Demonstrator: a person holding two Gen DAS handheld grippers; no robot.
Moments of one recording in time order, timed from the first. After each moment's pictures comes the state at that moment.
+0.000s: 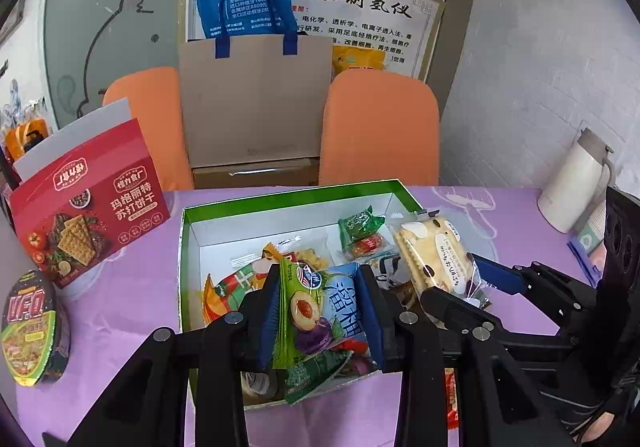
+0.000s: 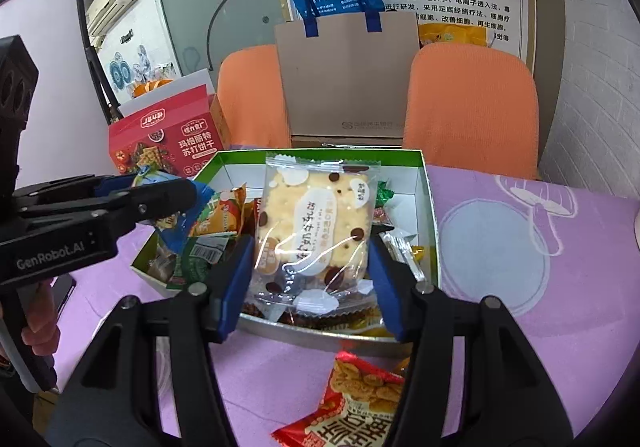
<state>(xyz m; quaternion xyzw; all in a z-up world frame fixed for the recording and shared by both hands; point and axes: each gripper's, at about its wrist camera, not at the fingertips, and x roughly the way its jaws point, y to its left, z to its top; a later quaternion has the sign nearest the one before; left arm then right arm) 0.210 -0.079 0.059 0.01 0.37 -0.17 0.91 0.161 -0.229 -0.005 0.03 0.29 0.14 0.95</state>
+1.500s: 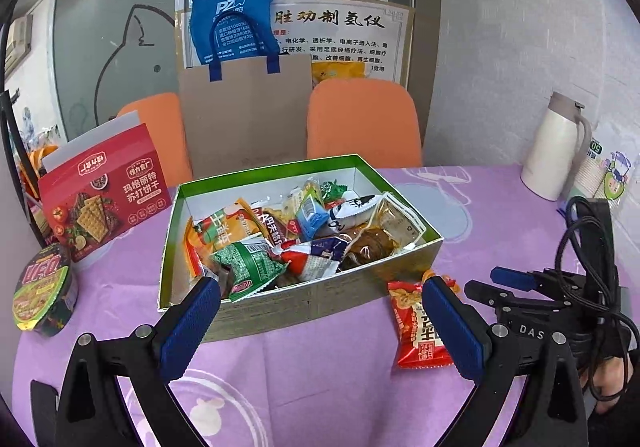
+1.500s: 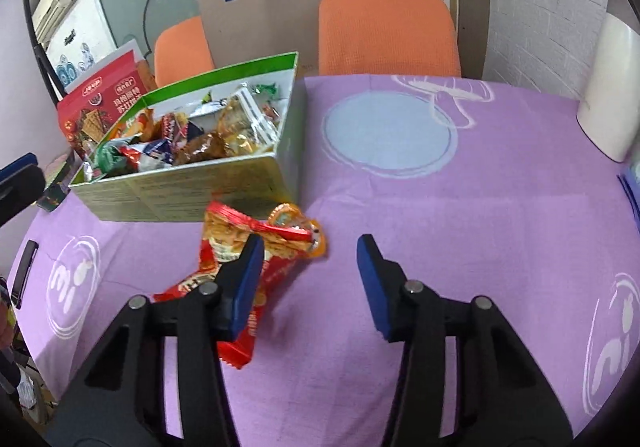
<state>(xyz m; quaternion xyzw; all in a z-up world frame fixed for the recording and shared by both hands) 0.098 -0.112 0.043 0.05 0.32 -0.17 0.93 0.086 -0.323 -0.076 0.08 0.35 0.03 0.93</state>
